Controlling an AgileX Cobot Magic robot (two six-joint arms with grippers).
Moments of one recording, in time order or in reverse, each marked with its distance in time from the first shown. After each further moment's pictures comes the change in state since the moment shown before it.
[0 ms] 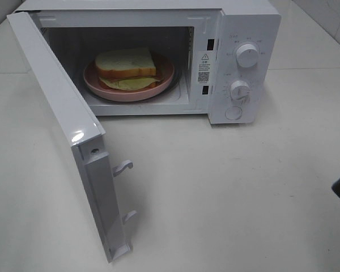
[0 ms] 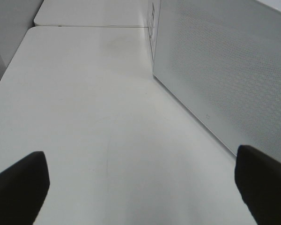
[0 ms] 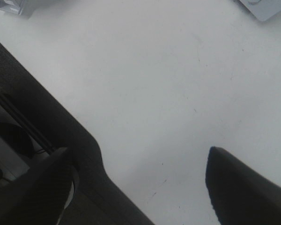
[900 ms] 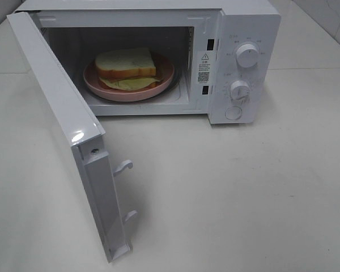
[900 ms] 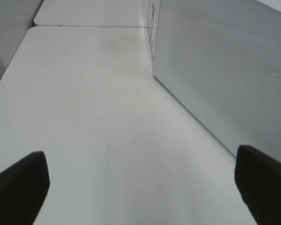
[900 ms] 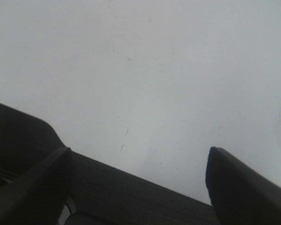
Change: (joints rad) left arm 0.000 0.000 0.000 0.000 0.000 0.000; right arm -0.335 -0.456 0.177 -0.047 0.130 0.077
